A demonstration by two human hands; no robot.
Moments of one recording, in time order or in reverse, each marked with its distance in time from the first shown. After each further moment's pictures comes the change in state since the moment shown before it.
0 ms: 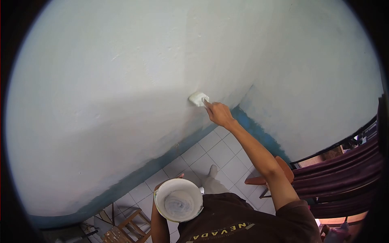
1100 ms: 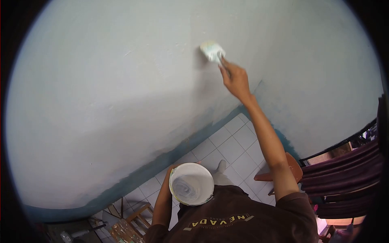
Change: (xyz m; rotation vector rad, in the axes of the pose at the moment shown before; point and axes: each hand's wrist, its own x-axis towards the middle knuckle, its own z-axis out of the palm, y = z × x) left_hand 0.025 0.041 0.160 0.553 0.168 -0.016; right_hand 0.007 -0.041 -0.145 0.192 0.712 -0.136
